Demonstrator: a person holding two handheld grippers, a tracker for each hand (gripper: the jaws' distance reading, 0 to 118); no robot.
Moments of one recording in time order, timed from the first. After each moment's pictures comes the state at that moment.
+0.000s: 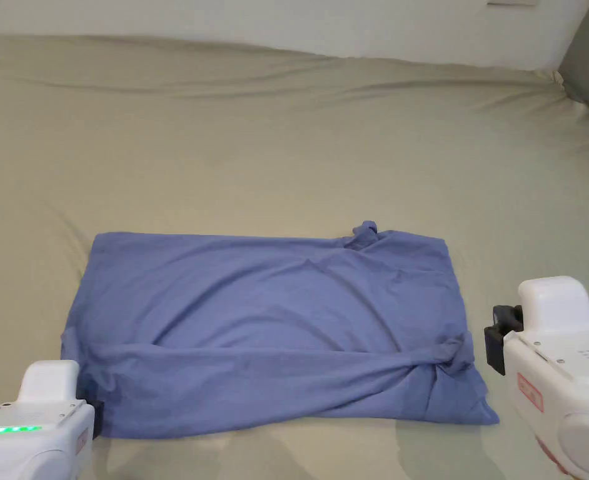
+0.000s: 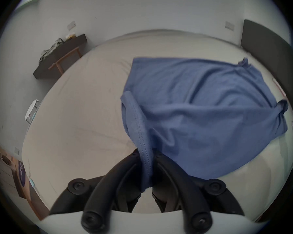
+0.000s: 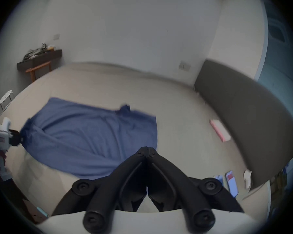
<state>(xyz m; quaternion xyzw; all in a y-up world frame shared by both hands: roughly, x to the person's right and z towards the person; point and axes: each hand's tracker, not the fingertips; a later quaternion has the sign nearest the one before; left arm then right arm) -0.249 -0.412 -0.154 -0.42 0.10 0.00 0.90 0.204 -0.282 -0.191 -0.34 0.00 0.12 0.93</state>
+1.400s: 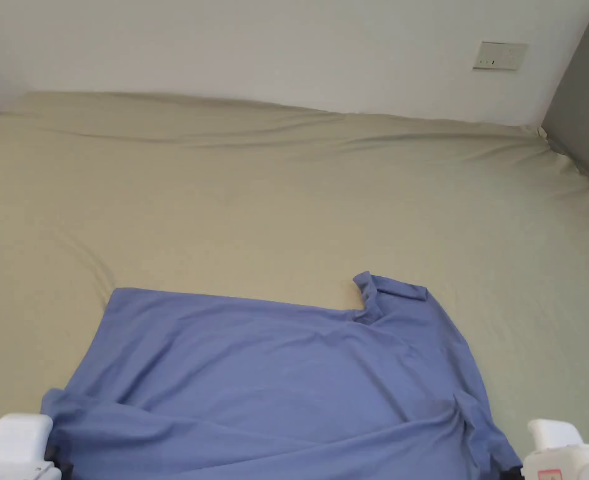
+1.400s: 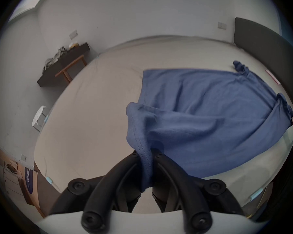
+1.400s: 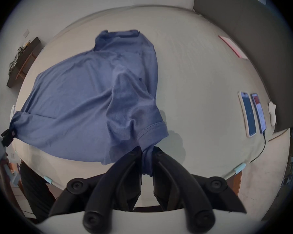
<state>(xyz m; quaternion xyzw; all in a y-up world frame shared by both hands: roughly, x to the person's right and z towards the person) -0.275 -0.392 -0.069 -0.45 0.09 -0.05 0.89 0.277 -0.379 -0.138 -0.57 0.00 0.00 0.82</state>
